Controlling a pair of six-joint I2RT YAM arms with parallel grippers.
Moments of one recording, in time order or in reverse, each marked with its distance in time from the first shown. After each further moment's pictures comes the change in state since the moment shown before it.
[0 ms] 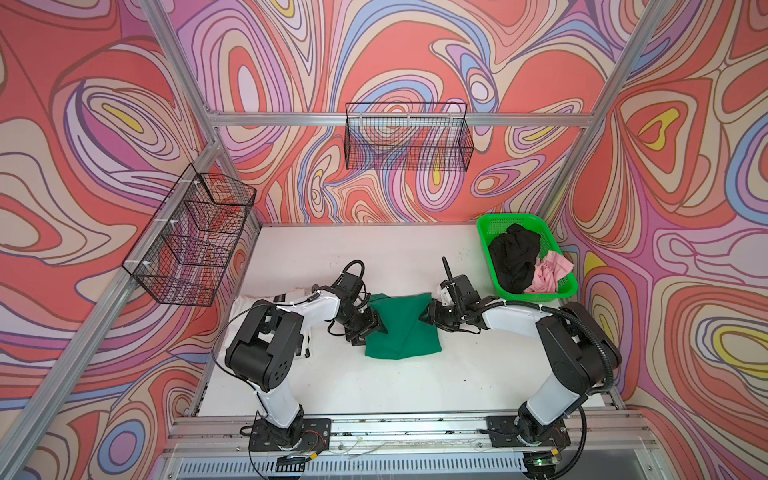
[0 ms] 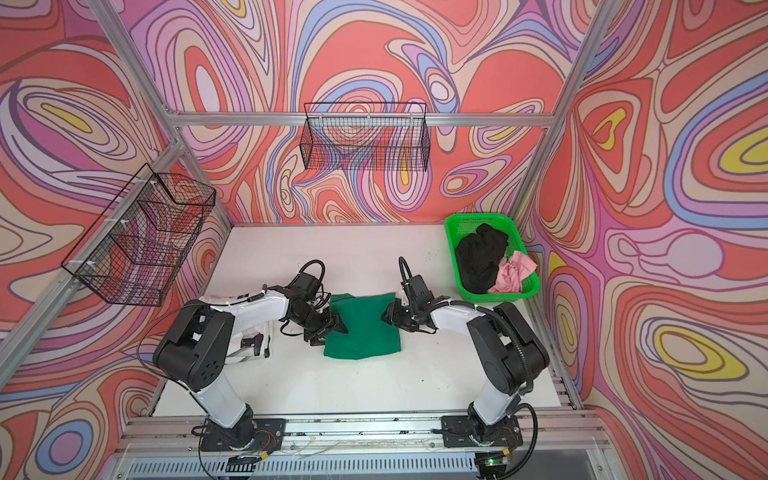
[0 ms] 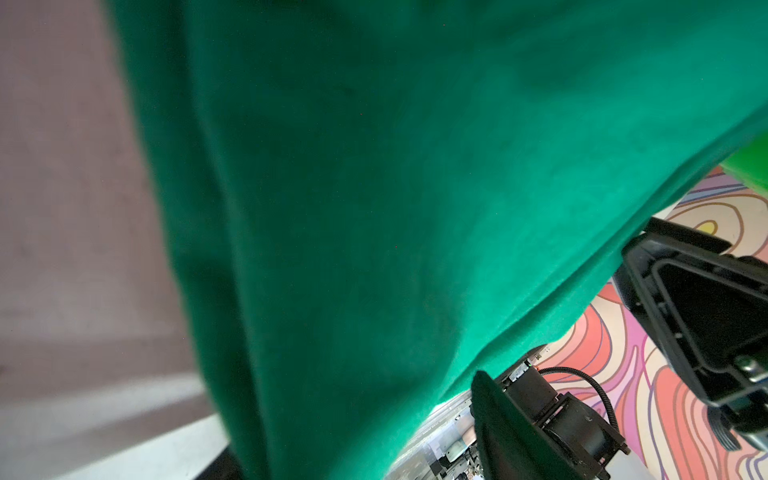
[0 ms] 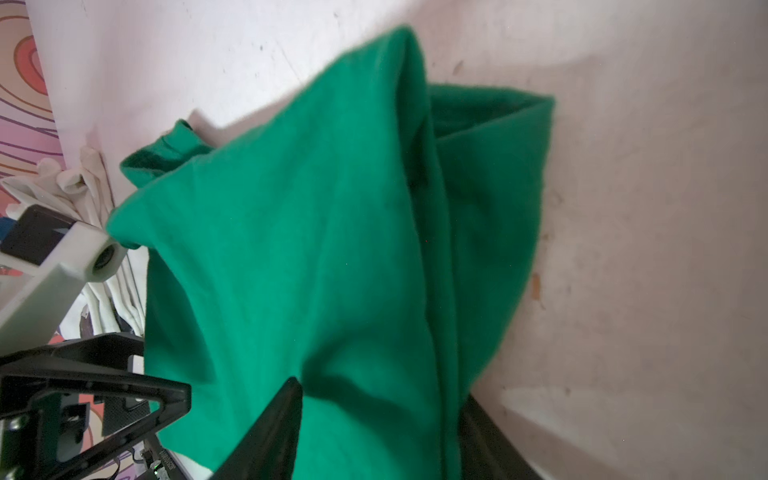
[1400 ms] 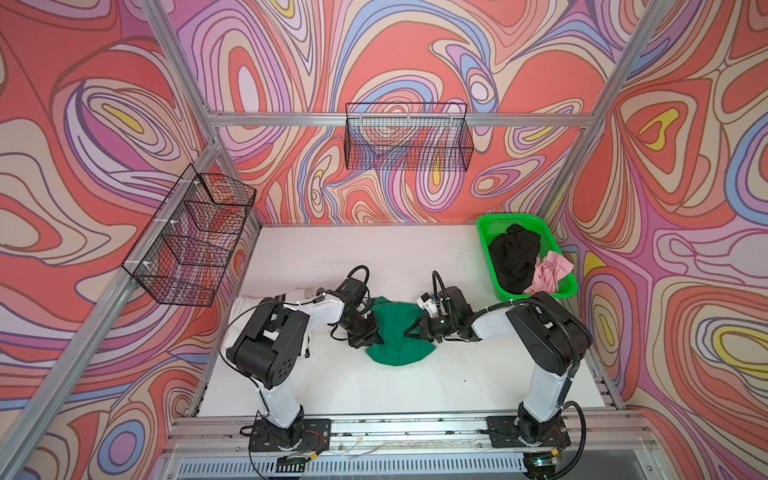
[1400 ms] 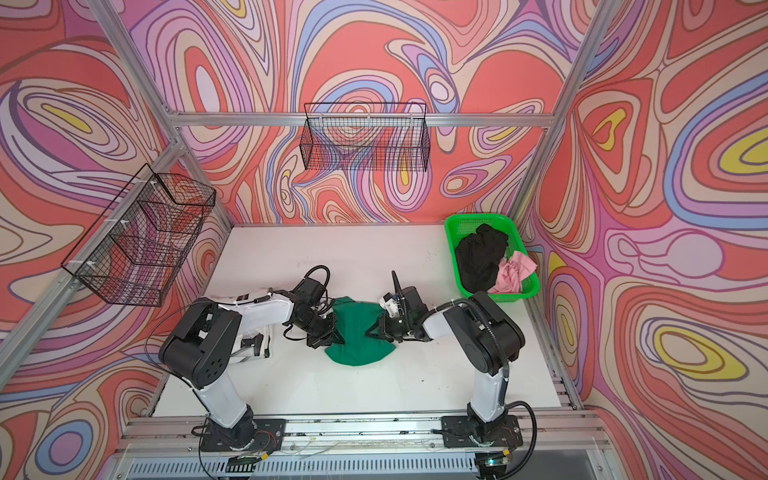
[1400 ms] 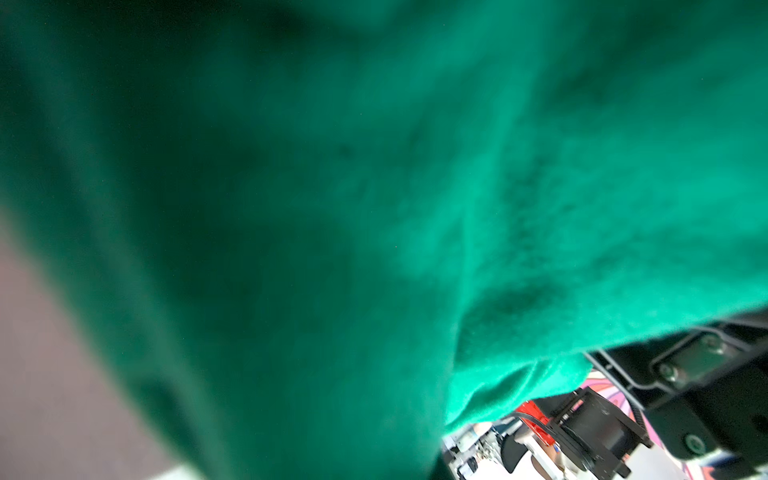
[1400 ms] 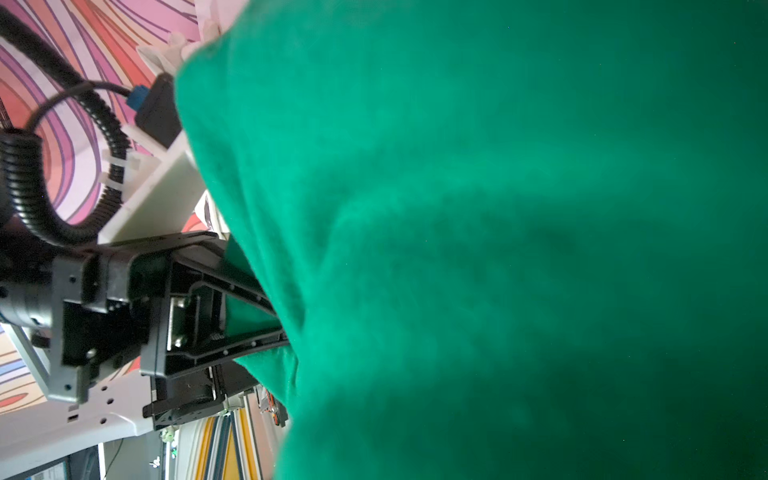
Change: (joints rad) left arm -0.038 0.014 -0.026 0.032 -0.018 0.008; right arm 0.052 0.174 -0.112 0.452 -0.409 0.097
